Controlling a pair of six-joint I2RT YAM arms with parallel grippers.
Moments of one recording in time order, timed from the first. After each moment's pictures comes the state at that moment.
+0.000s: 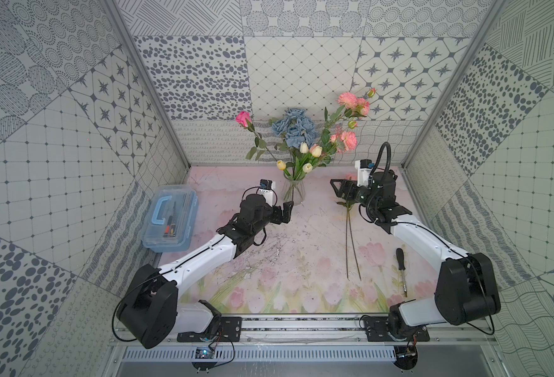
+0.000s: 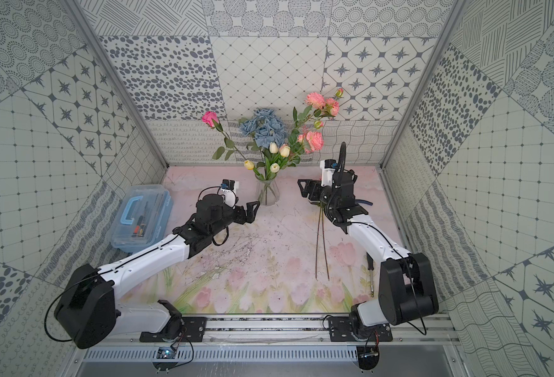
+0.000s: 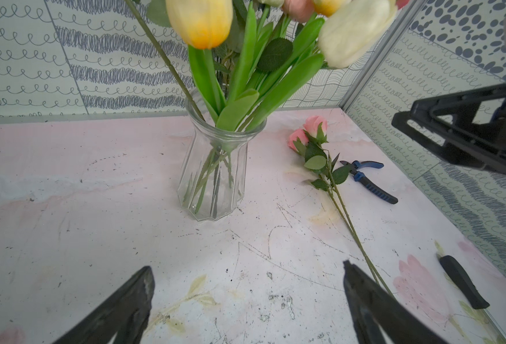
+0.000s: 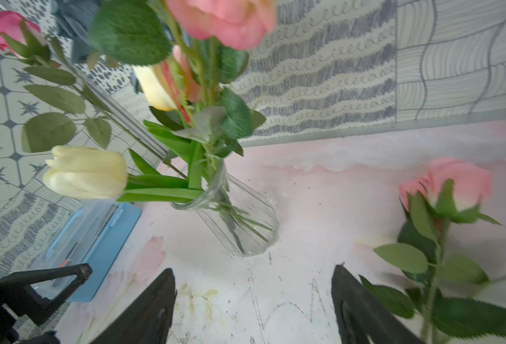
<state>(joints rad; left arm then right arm) -0.60 1.33 0.84 0.15 -0.03 -0.28 0.26 1.46 1.00 0.19 -0.32 0.41</state>
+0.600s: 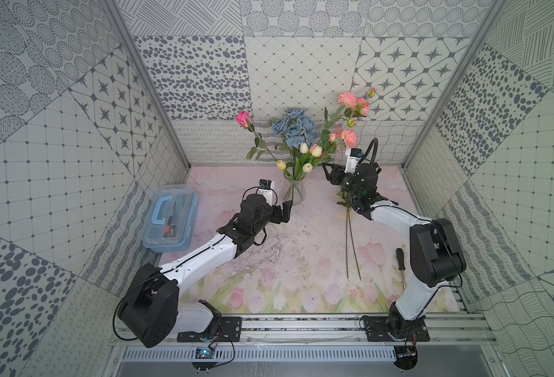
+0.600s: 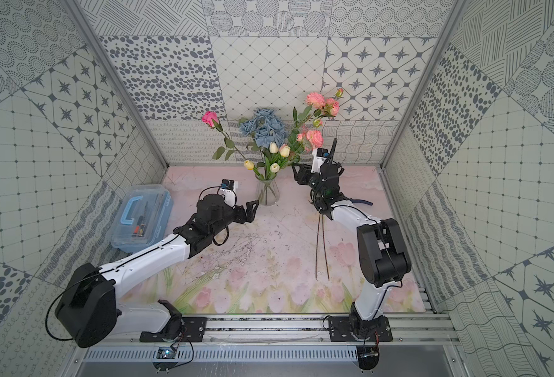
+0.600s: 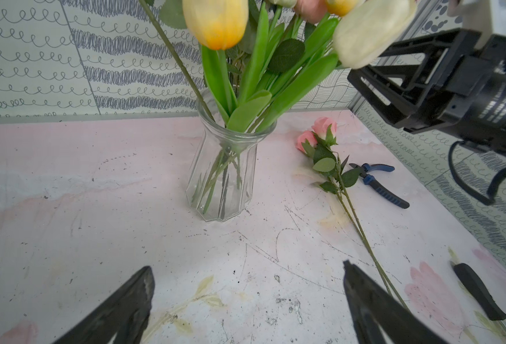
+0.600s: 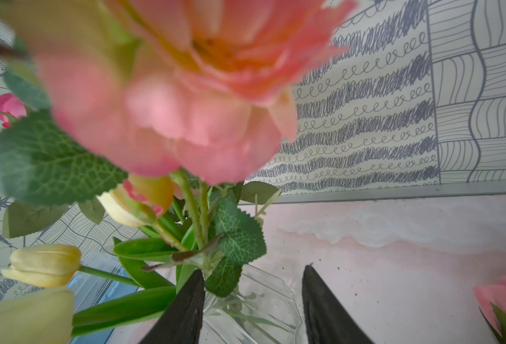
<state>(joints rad) -0.60 1.33 0.84 0.15 -0.06 -0.28 0.29 1.78 1.18 0.51 -0.26 0.52</state>
